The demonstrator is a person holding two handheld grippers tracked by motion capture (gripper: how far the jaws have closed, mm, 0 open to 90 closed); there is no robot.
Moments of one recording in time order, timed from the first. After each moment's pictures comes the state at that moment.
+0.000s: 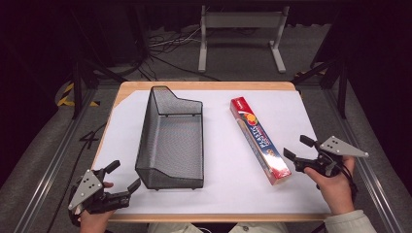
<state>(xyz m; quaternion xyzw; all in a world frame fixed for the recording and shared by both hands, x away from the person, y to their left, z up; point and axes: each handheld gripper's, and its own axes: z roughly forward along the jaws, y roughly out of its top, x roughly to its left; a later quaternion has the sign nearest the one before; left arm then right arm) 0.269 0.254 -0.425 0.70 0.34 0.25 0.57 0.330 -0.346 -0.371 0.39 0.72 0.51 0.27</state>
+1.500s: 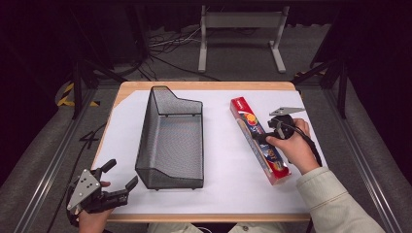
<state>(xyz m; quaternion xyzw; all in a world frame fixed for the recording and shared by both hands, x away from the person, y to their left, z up) 0.269 0.258 -0.423 0.69 0.35 0.28 0.56 0.436 -0.266 -0.373 0.45 0.80 0.36 0.18</state>
